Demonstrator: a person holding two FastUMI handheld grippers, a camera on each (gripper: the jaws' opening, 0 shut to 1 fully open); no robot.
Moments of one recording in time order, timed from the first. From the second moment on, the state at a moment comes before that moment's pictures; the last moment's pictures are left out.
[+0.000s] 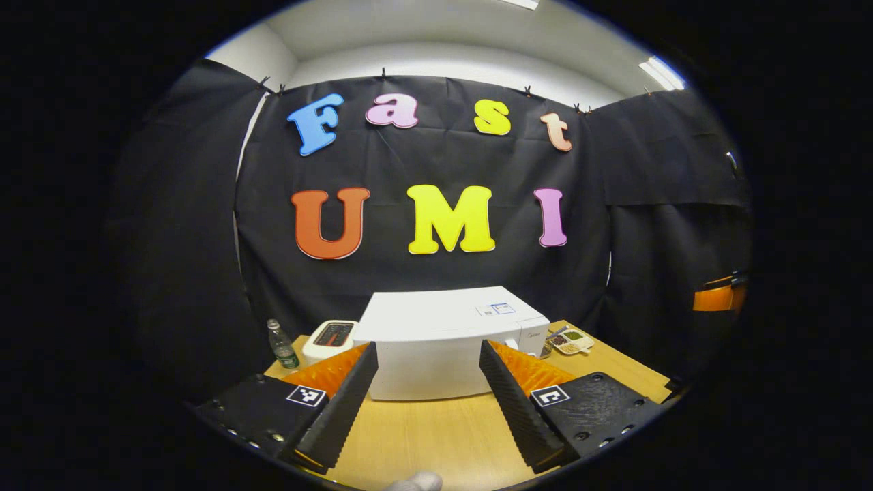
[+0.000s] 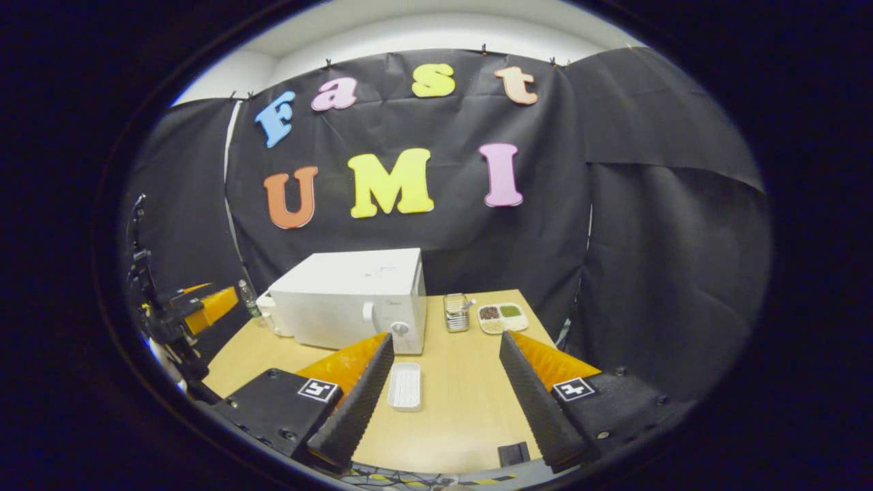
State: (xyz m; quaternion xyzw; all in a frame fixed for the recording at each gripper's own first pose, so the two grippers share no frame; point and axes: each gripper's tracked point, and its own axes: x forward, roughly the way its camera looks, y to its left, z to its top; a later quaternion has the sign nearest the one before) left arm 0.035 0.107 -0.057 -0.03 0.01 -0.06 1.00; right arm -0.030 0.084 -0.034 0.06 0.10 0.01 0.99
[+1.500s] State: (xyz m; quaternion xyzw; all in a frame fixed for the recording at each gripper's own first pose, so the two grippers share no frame) left arm -0.051 0.146 0.037 -0.05 -0.03 -0.03 1.00; right arm -0.074 0.140 0.076 0.05 -0.01 0.03 1.00
